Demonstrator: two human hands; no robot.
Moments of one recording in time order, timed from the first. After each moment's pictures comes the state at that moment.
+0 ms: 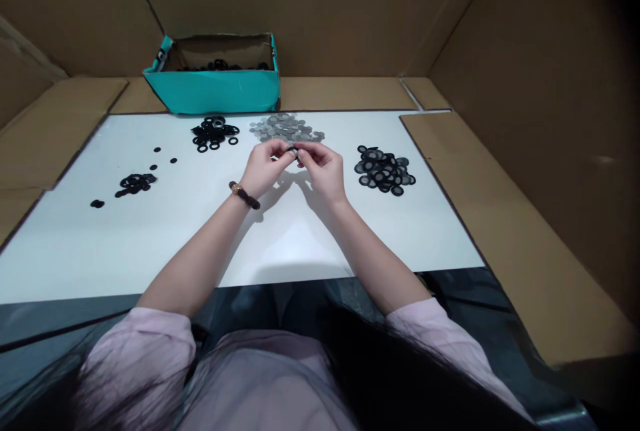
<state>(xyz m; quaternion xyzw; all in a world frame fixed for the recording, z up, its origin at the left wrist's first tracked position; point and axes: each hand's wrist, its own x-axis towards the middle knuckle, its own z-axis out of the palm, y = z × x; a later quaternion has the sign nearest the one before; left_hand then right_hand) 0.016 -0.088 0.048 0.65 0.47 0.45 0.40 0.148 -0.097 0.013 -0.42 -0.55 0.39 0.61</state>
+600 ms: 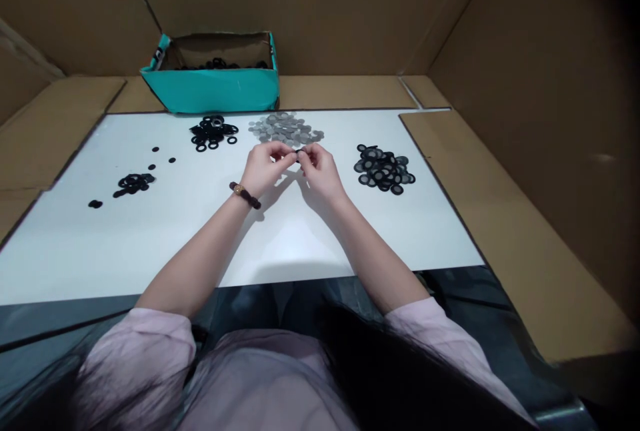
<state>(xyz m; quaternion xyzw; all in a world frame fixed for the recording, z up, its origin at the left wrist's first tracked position) 0.013 -0.088 0.039 0.68 0.50 0.42 0.34 0.148 -0.094 0.007 -0.50 -0.57 0.37 0.54</state>
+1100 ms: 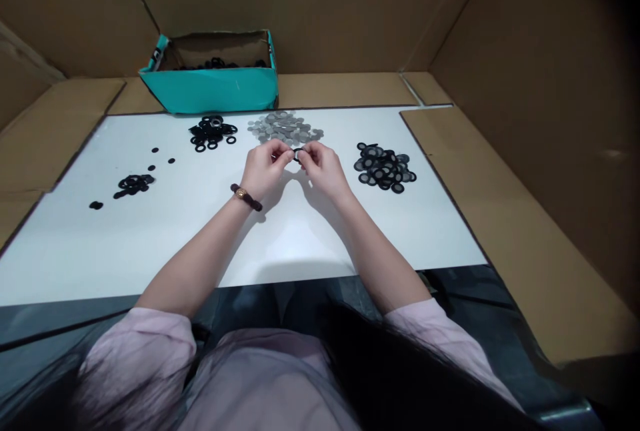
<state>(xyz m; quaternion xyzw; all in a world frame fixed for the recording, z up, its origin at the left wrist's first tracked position) 0.014 -0.090 0.041 0.70 0.51 0.41 0.29 0.160 -0.095 0.018 -0.49 -0.63 0.35 0.49</state>
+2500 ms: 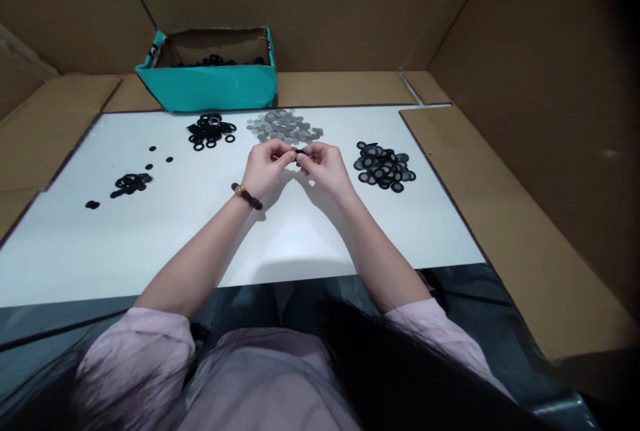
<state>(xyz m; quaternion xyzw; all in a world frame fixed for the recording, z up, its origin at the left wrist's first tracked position) 0.020 -0.091 0.038 0.65 0.49 0.44 0.38 0.161 -0.097 0.021 -0.49 -0.58 0.42 0.50</state>
